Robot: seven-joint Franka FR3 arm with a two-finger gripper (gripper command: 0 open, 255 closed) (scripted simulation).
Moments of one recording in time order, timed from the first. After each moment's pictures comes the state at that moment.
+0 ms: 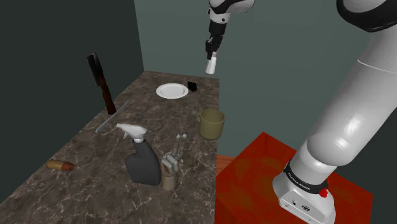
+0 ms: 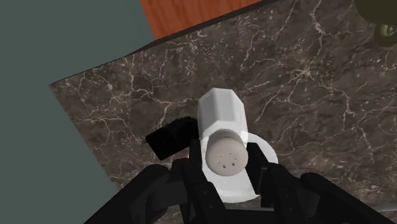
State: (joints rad) arm -0.02 -0.01 -0.15 -1.84 -0.01 2.01 -0.43
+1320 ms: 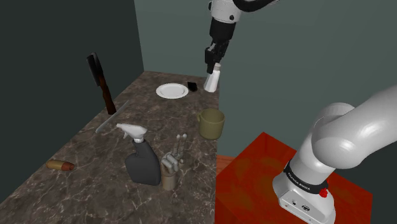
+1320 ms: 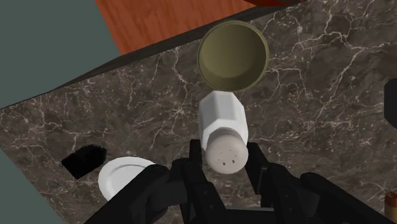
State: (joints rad) arm 0.12 -0.54 0.10 -2.29 -0.02 1.90 -0.05
